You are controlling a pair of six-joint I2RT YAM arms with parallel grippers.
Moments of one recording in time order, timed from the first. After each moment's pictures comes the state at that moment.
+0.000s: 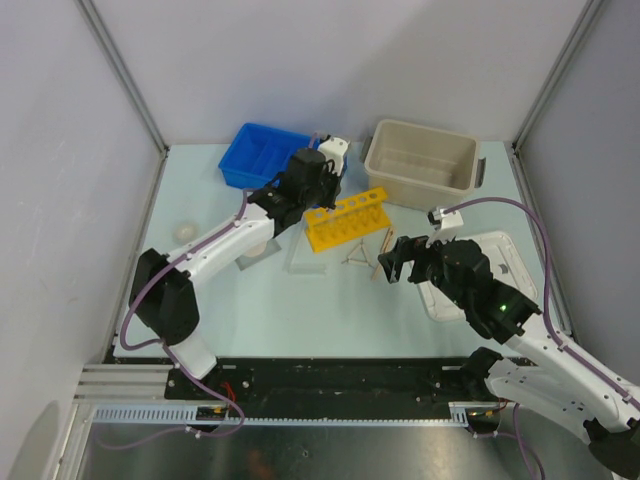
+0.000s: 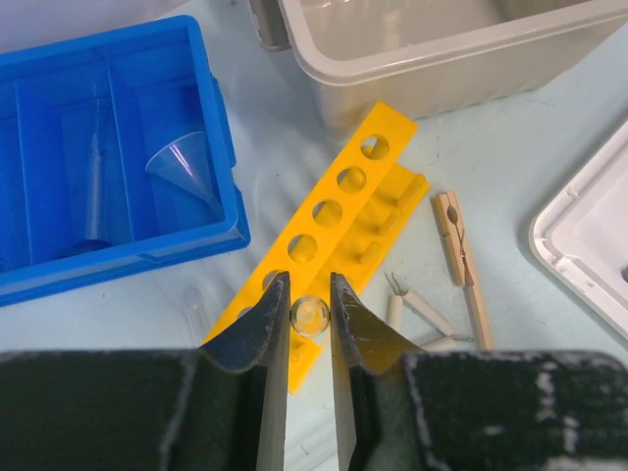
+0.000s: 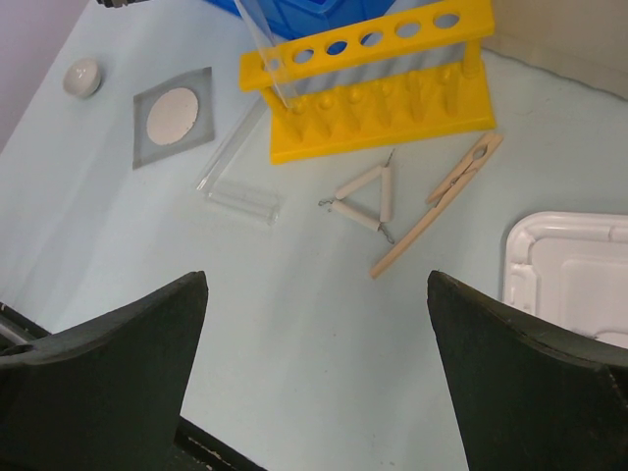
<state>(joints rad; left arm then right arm) -0.68 1.67 1.43 -0.23 -0.10 -0.05 0.75 0.74 0.74 -0.33 0.22 0.41</state>
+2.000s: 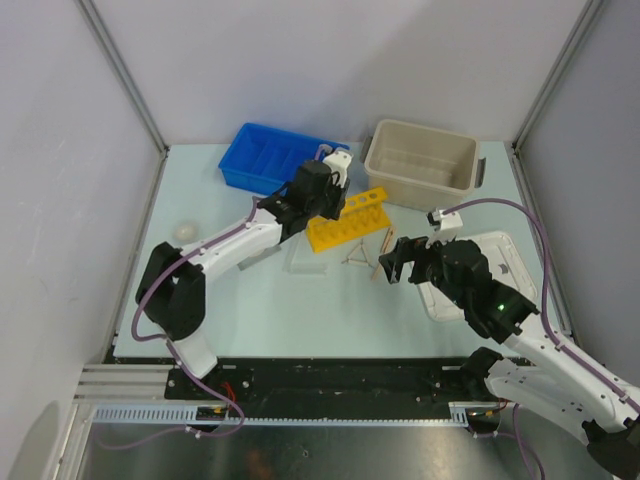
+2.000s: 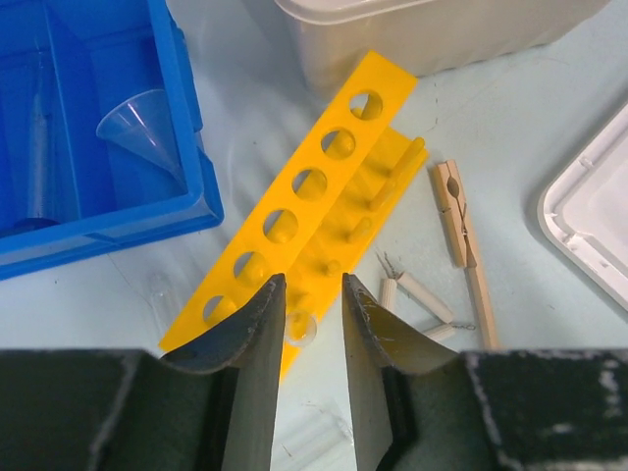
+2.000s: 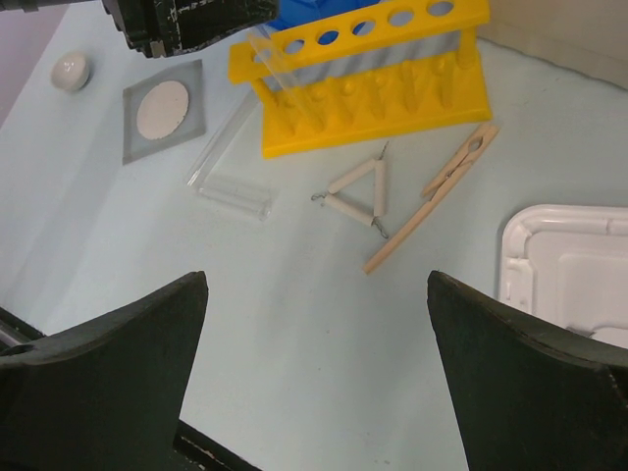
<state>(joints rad) -0.69 1.71 1.35 -0.17 -0.08 -0.08 0.73 0.74 0.72 -0.32 0.20 0.41</state>
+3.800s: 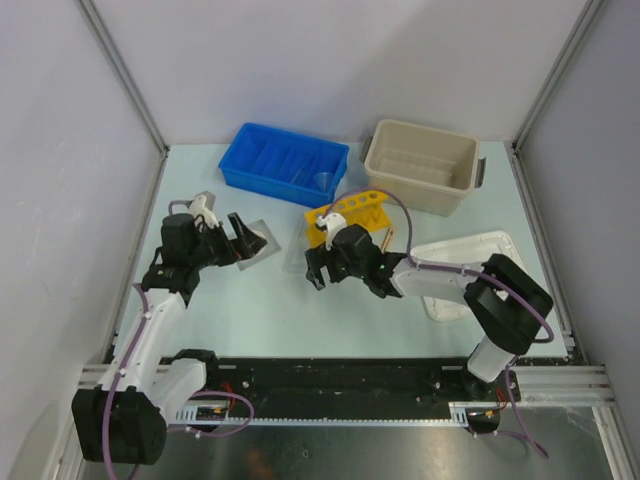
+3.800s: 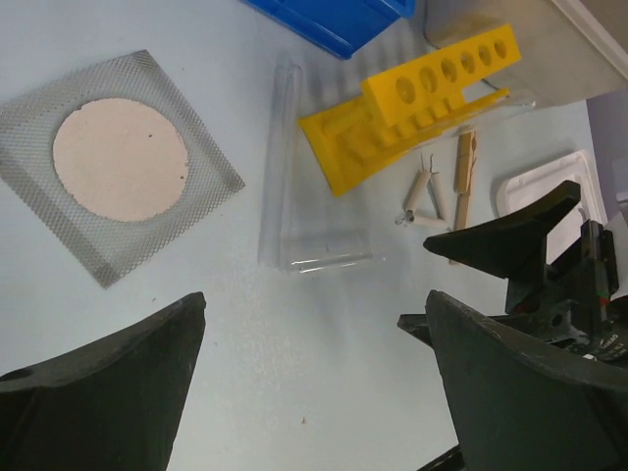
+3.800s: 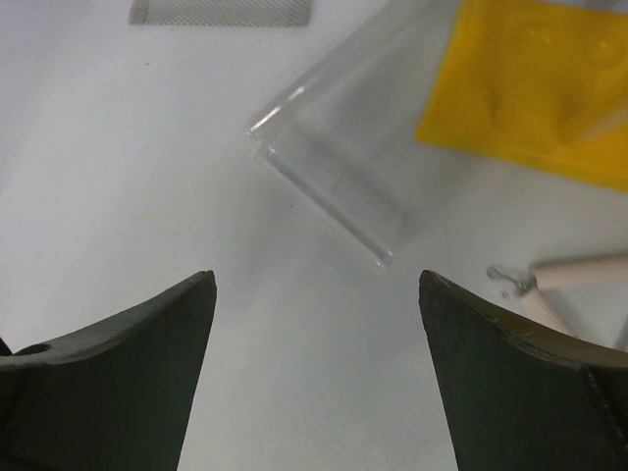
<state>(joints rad) -0.04 0.93 0.68 -0.30 0.43 -0.43 0.88 1.64 0.91 0.15 -0.01 0.29</state>
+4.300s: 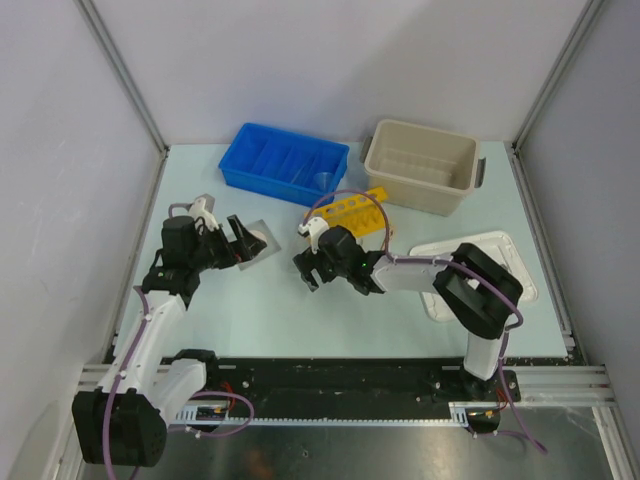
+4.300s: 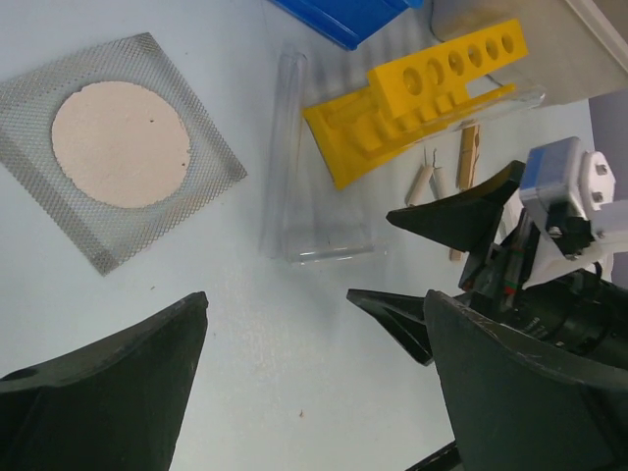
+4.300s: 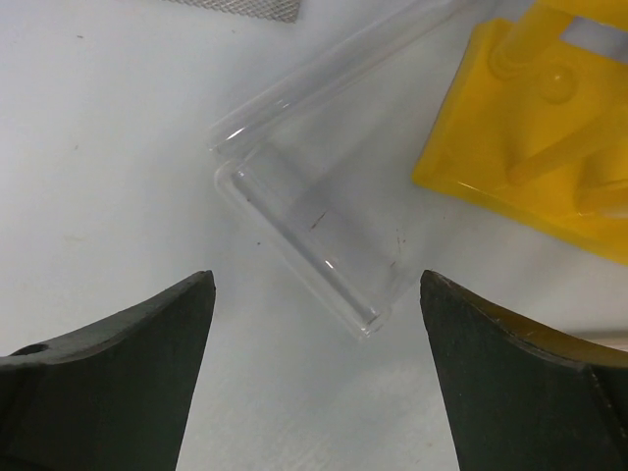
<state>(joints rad) -0.04 0.91 0.66 -0.31 0.42 -0.45 0.91 1.82 1.02 0.17 0.04 0.13</state>
